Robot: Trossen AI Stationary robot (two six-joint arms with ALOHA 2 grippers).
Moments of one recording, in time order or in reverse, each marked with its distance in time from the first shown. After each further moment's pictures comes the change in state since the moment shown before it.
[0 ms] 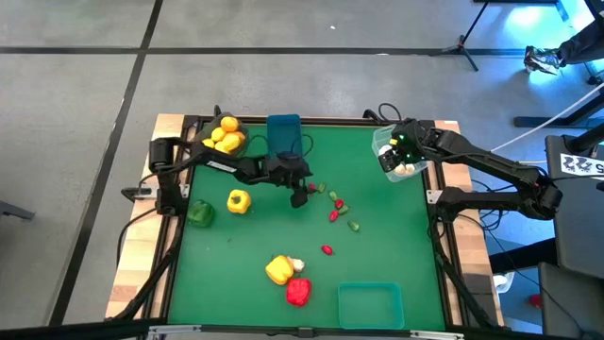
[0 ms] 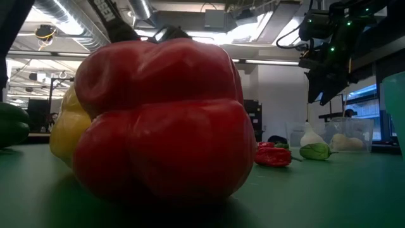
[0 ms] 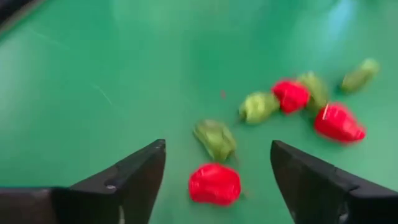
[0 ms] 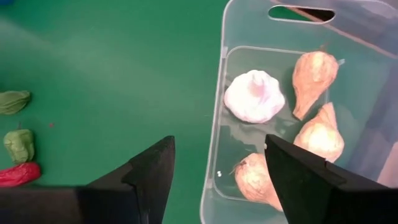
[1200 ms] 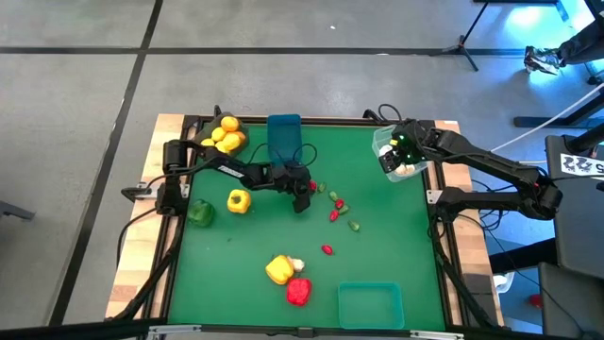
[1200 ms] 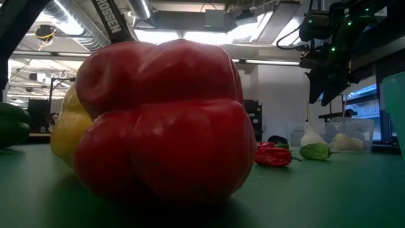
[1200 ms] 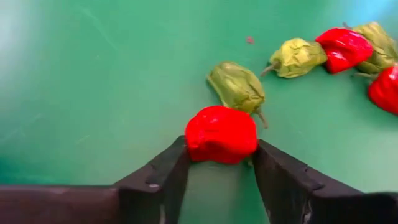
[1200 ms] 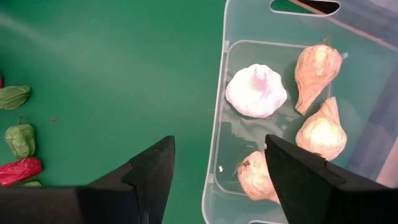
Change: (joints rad) left arm -0.032 0.125 0.003 0.015 -0.066 -0.130; right arm 0.000 0.000 0.000 -0.016 -0.010 0.008
